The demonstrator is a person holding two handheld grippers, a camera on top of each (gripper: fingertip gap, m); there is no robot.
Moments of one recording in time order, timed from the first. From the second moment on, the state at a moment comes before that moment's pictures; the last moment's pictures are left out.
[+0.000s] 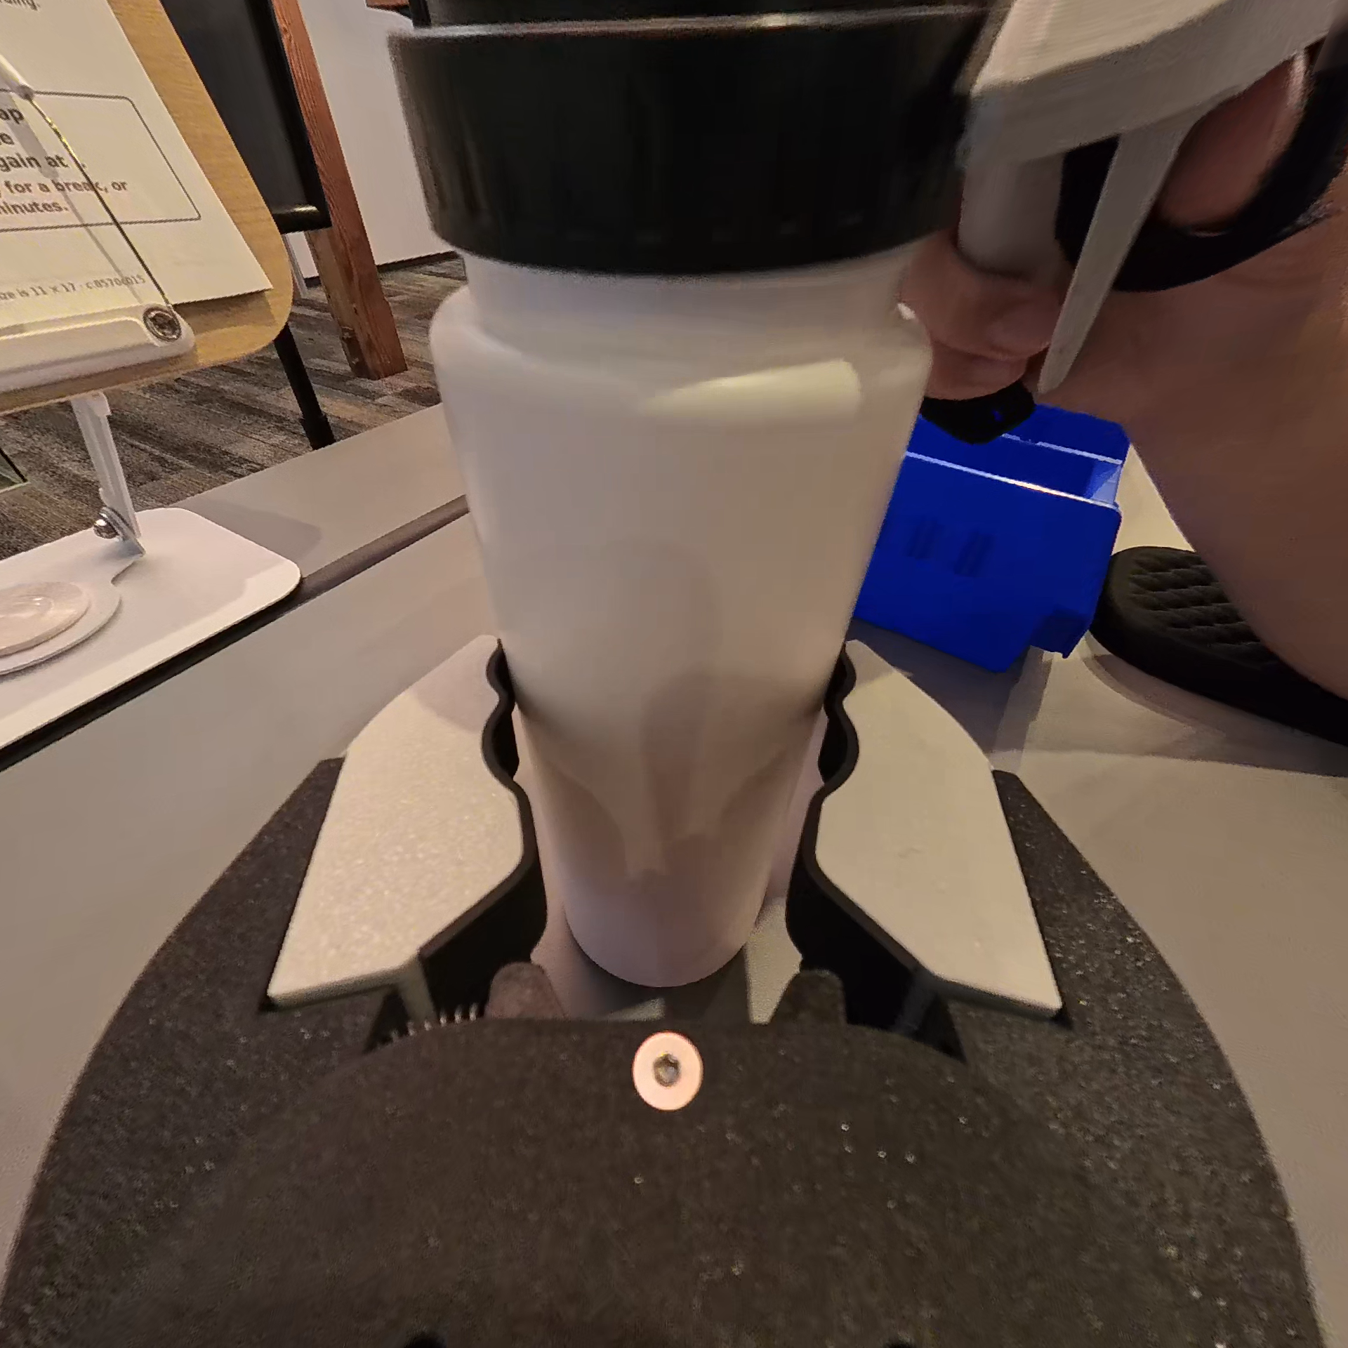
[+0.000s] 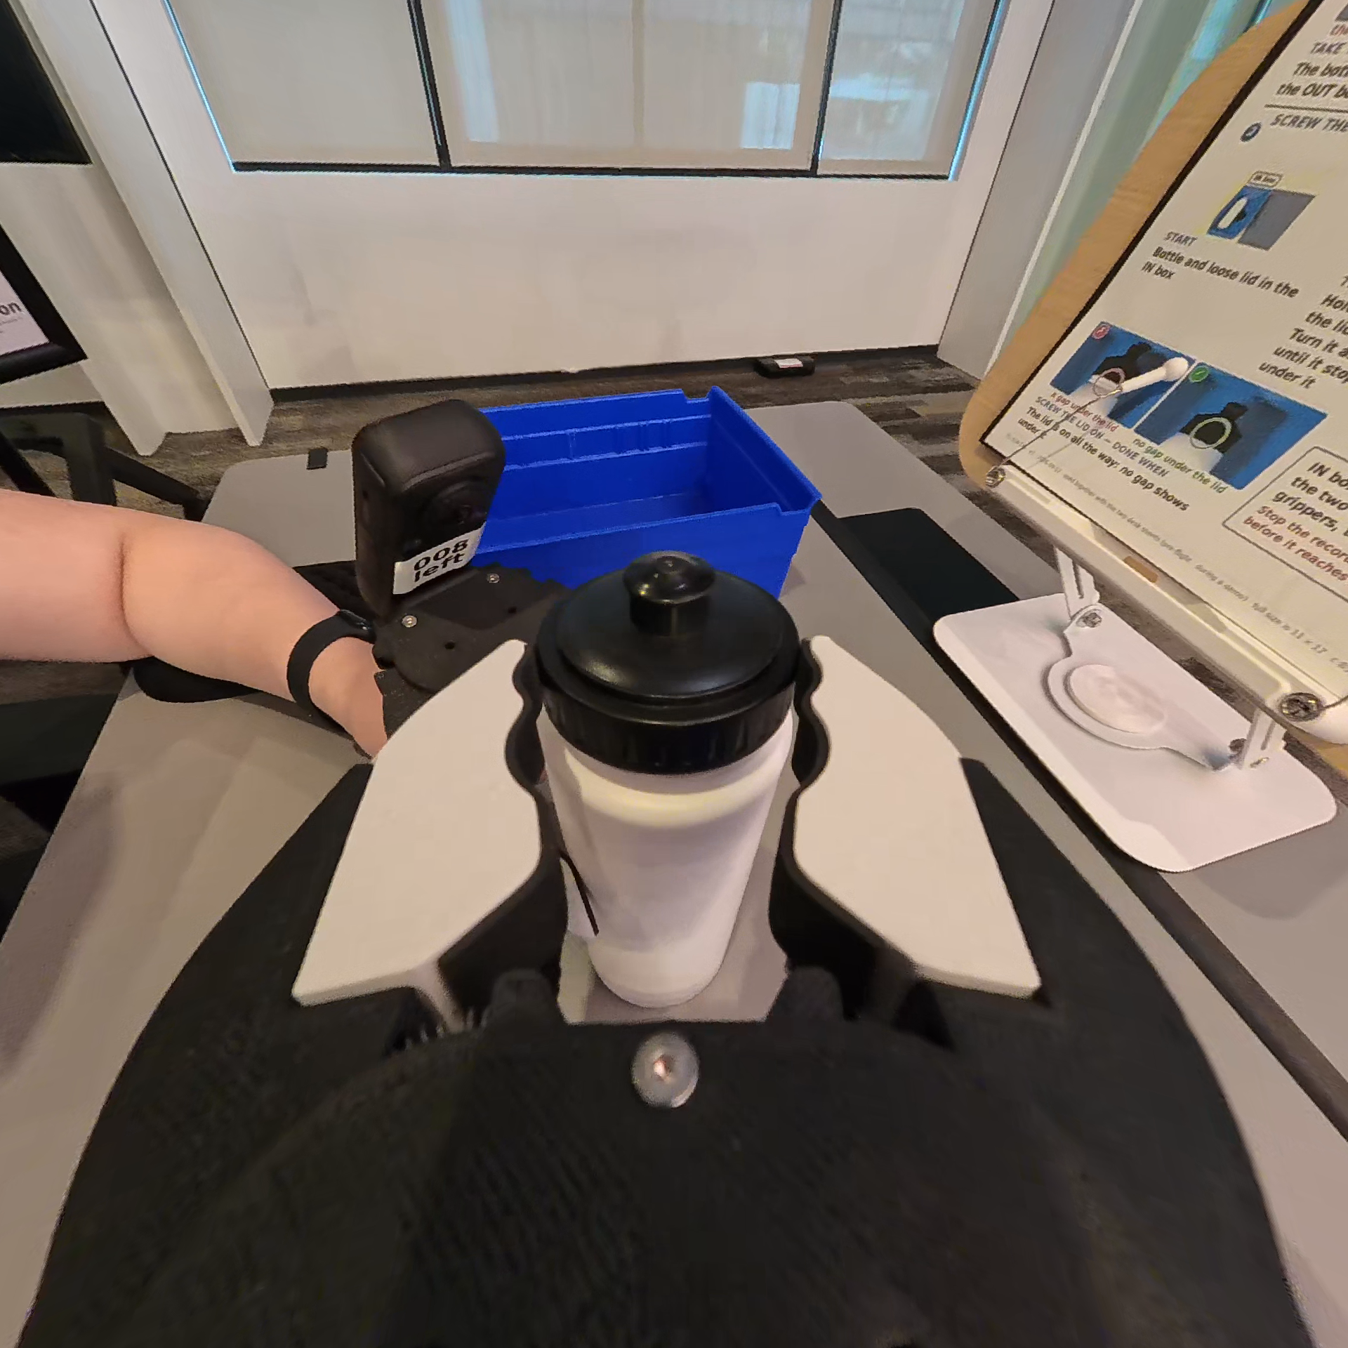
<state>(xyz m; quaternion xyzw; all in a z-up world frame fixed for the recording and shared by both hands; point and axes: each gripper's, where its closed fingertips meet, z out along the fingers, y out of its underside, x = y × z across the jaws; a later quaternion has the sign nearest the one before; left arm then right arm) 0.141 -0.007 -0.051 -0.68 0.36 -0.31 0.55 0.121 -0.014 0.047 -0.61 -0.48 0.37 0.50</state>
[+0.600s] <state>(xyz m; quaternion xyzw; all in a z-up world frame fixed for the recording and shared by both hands) 0.144 -0.012 -0.051 -0.67 0.38 -0.32 0.55 0.123 -0.018 0.047 -0.55 -0.49 0.44 0.50</state>
